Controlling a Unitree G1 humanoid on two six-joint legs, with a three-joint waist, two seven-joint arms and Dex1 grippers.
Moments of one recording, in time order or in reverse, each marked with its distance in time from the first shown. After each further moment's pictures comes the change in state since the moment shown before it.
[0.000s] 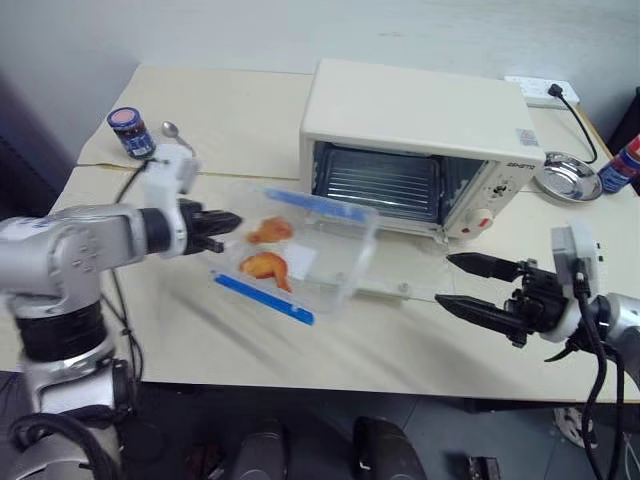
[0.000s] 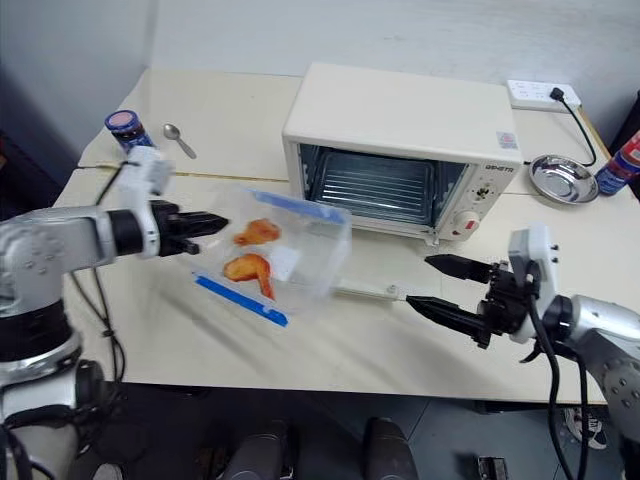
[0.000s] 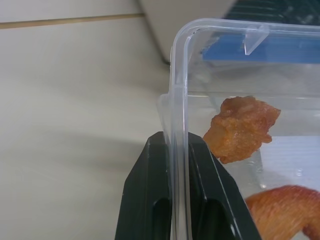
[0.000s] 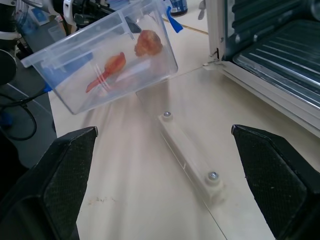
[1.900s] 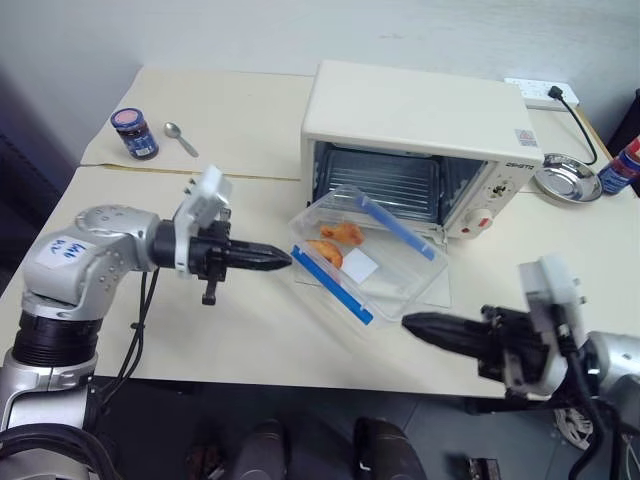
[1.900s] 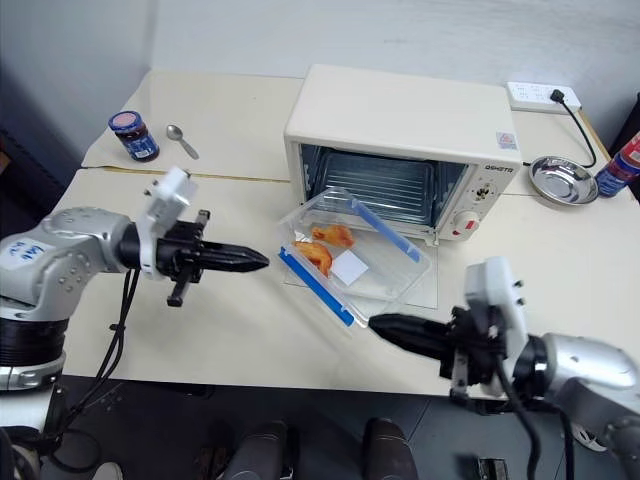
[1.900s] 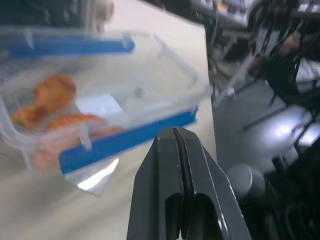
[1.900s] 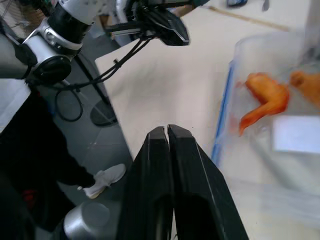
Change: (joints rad) left arm 0.144 0.199 -0.244 0.097 -0.114 -0.700 -0.728; right arm 0.138 -0.048 0.050 -0.402 0.302 0.114 -0.305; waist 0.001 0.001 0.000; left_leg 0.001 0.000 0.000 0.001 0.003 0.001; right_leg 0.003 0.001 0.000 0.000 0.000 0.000
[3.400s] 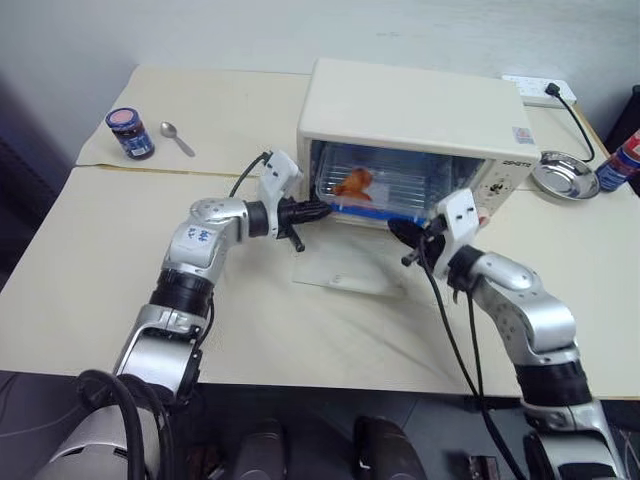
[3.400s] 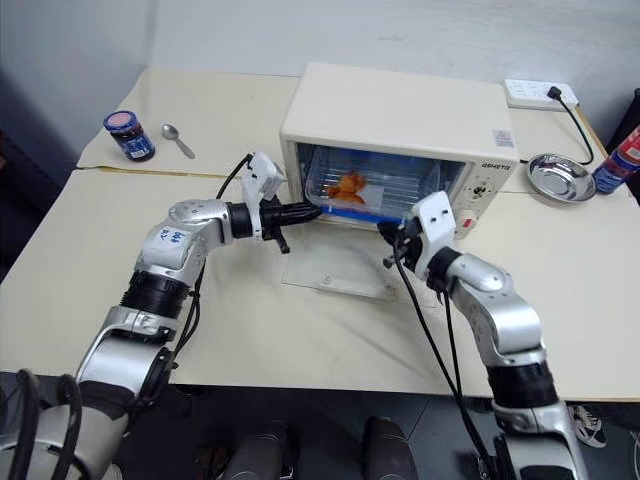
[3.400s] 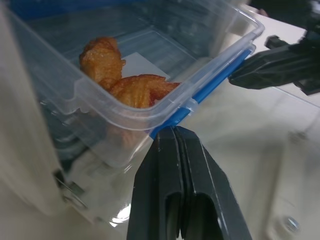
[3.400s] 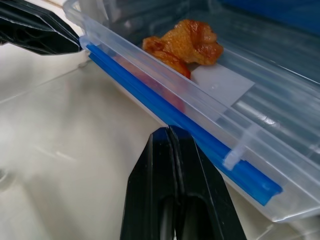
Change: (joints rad) left arm -0.285 -0.461 -0.067 0.653 0.366 -0.416 0.429; right arm -0.621 0.448 0.373 0.756 -0.894 -0.295 -0.177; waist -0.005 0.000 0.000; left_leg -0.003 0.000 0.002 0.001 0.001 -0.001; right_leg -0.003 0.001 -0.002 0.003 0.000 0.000
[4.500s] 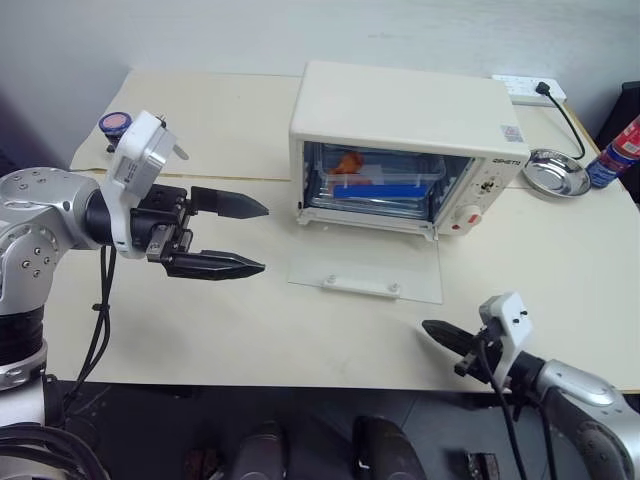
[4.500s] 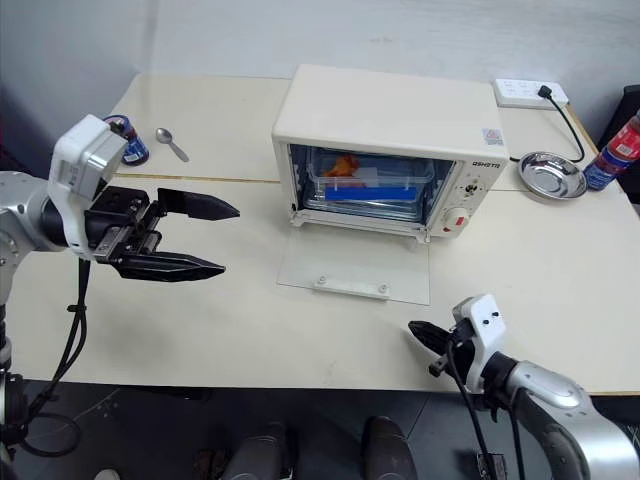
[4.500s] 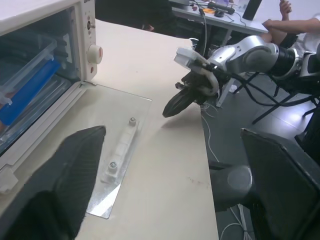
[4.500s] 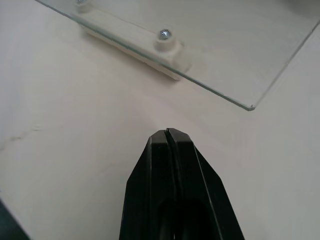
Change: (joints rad) left arm 0.231 0.608 0.238 -0.716 -0.540 0.463 -0.464; right arm 0.694 -0.094 -0.212 -0.453 0.195 0.160 0.090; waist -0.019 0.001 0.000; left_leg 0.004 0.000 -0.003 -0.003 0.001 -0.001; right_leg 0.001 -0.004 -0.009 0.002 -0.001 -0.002
